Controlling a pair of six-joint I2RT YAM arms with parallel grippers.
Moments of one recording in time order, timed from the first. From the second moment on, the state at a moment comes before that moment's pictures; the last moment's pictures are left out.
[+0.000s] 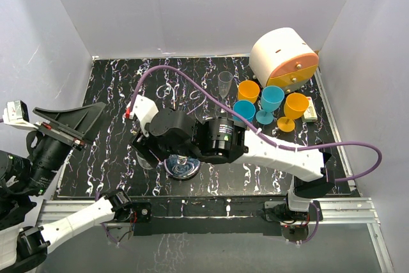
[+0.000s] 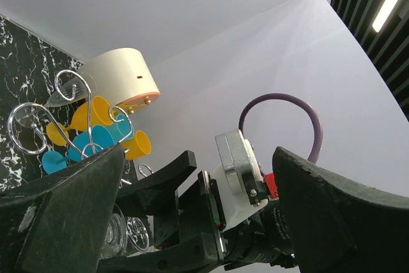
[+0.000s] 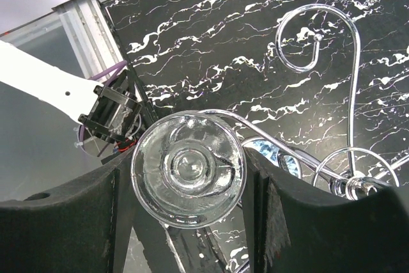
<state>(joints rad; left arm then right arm) -0.91 0.52 1.44 -0.75 -0.48 -1.04 1.41 1.75 2.13 -0.87 0.27 0.17</state>
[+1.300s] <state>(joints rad) -0.91 0.49 1.43 -0.71 -0.46 -1.04 1.42 1.81 2.12 -0.77 0.36 0.27</state>
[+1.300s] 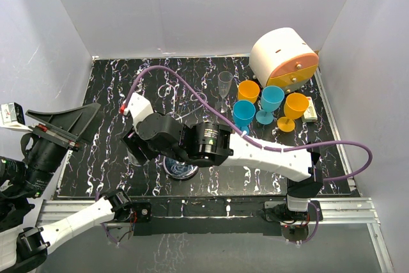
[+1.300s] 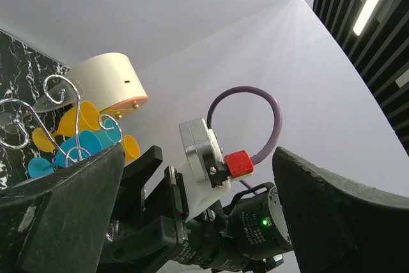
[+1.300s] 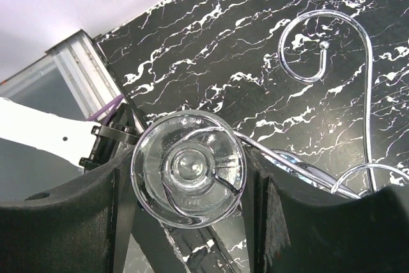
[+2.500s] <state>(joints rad) -0.91 0.48 1.43 -0.71 -0.46 -1.04 1.42 1.81 2.12 -0.72 0.56 0.39</state>
